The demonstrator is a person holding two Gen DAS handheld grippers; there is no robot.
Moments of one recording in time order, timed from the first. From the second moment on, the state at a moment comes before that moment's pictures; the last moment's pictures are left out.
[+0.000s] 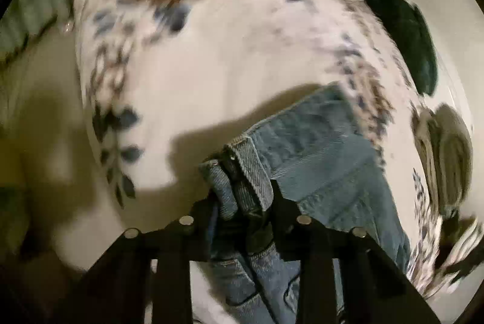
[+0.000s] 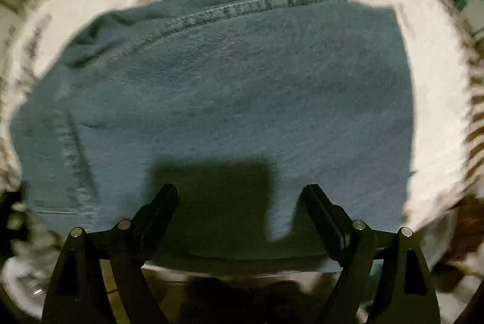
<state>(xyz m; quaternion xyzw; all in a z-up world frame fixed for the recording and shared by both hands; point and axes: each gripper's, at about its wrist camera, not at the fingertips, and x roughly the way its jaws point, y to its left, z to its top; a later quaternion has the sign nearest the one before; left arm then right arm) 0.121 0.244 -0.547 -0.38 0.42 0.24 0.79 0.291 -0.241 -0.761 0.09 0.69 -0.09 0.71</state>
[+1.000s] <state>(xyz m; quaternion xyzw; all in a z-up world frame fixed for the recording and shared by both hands) 0.136 -0.237 -0.442 -0.02 0.43 -0.20 0.88 0.162 -0.526 -0.726 0.20 0.65 -0.22 0.70</state>
